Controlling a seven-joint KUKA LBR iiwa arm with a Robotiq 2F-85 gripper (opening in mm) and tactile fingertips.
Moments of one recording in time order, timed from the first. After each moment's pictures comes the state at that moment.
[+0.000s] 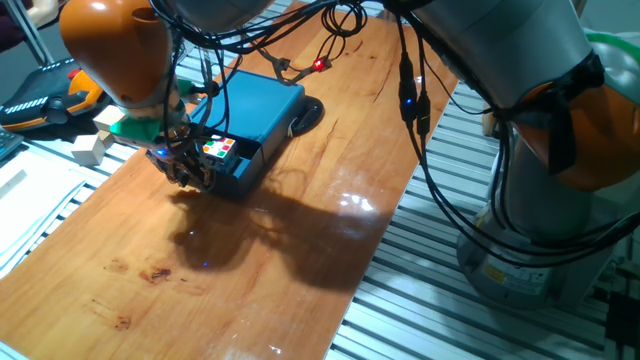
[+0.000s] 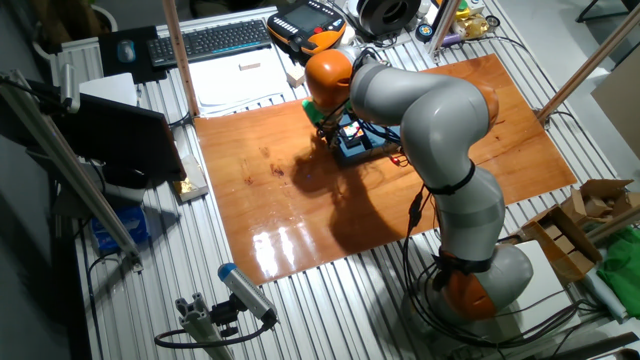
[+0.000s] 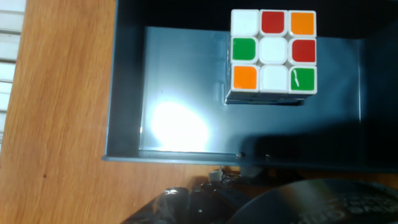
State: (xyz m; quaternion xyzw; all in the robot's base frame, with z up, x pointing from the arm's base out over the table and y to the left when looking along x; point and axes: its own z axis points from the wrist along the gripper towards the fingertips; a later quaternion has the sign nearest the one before) arm 0.624 0.132 0.048 0.66 0.75 -0.03 0.05
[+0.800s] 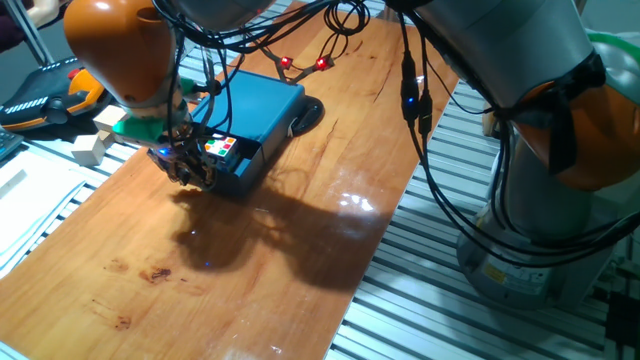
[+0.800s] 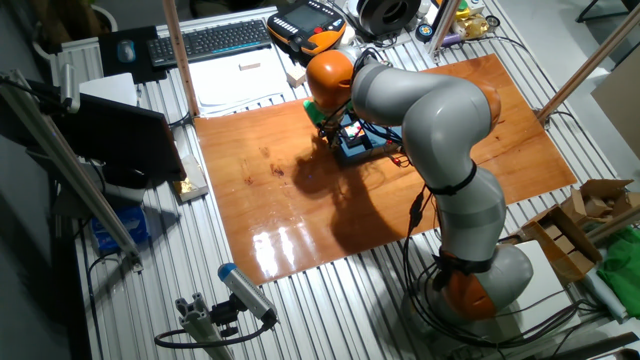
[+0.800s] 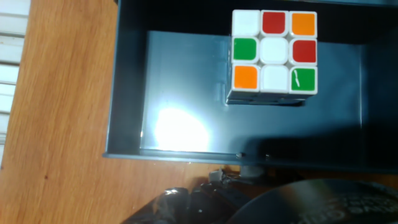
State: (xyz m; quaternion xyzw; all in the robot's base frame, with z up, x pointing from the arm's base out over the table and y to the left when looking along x) arm 0.623 0.129 0.049 0.65 0.76 -0.03 0.06
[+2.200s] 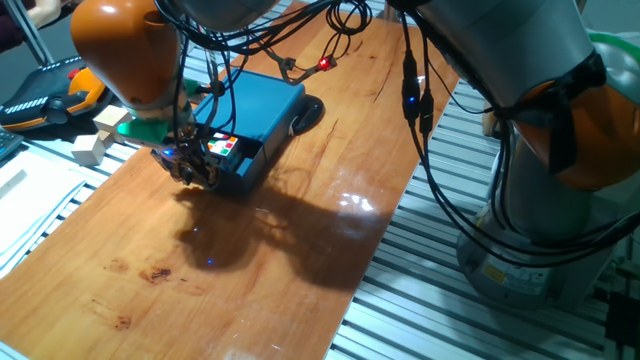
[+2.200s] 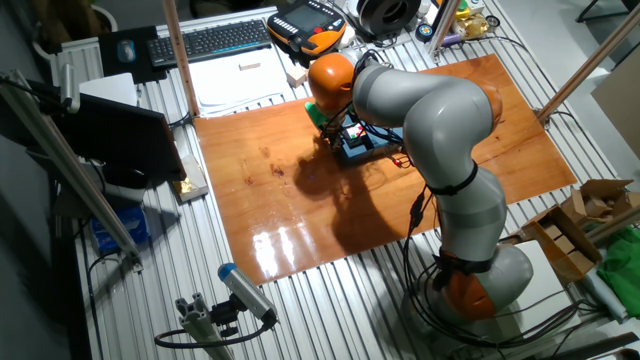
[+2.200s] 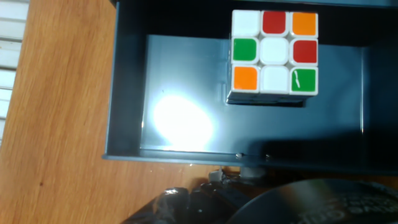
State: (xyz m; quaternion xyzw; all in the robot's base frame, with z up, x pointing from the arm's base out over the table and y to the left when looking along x) arm 0.621 0.122 0.045 0.65 0.76 -0.03 0.06
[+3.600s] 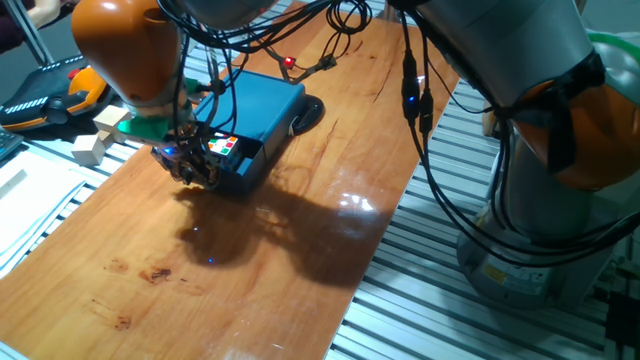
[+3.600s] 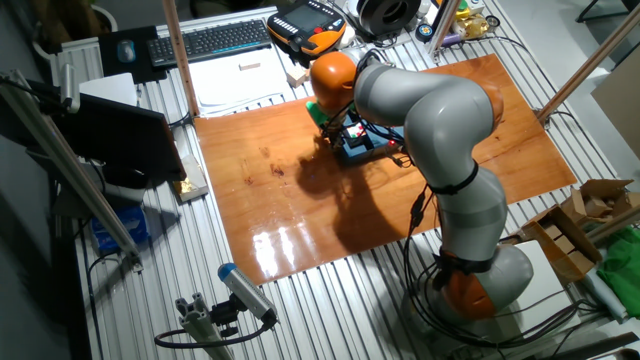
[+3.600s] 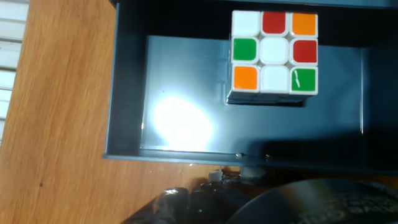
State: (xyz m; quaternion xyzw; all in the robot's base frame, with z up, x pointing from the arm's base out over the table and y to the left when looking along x) arm 0.622 0.122 0.045 0.64 0.77 -0.02 0.06
